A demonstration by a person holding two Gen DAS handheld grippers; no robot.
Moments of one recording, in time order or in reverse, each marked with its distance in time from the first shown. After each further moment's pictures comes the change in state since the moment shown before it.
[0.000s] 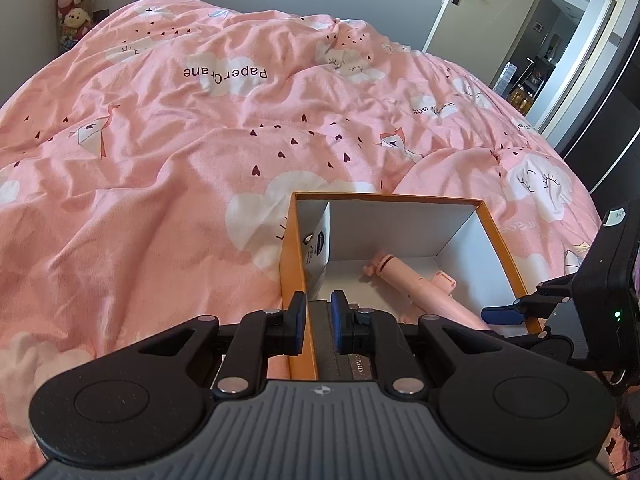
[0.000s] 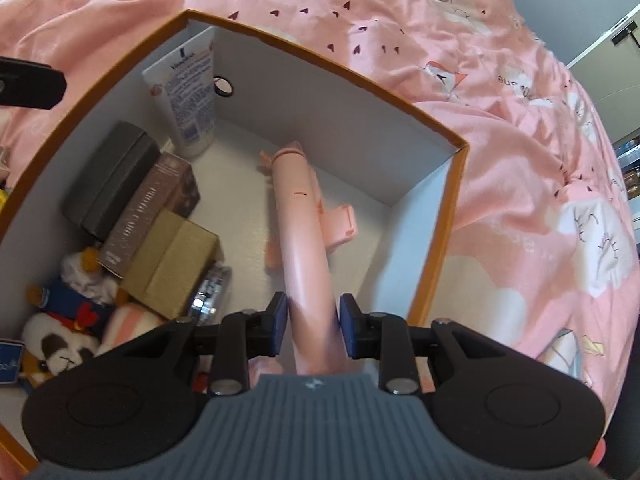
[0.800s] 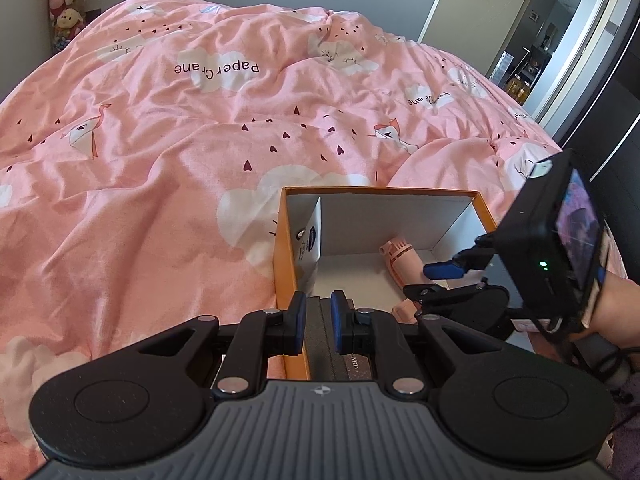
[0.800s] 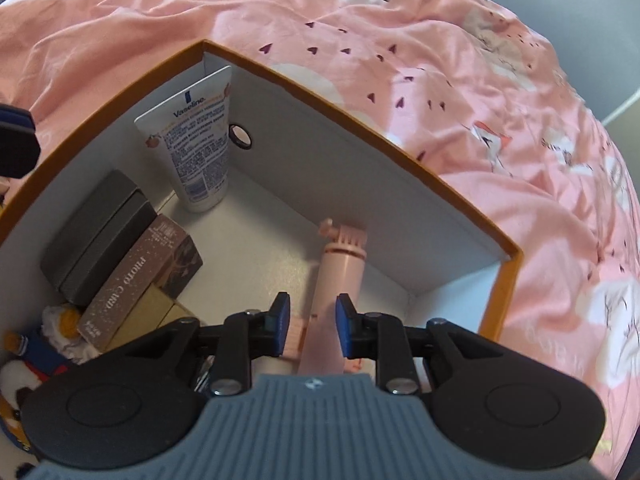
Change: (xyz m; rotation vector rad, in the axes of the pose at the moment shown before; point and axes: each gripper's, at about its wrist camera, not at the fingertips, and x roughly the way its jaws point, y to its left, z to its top) left arm 0.005 -0.007 0.001 0.019 0.020 -0.001; right arm 0.044 0.008 0.044 -0.165 -0.111 0.036
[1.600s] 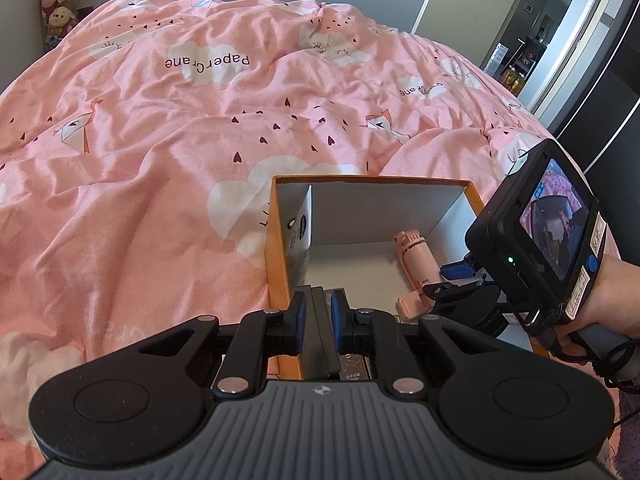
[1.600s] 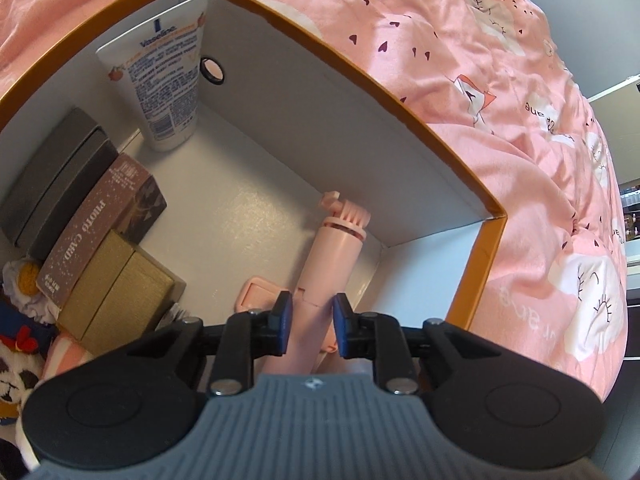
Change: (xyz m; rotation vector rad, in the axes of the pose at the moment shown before) left arm -0.001 -0.006 -0.007 0.022 0.021 -0.010; right arm -0.001 0.011 -0.011 -0.013 0.162 -0.098
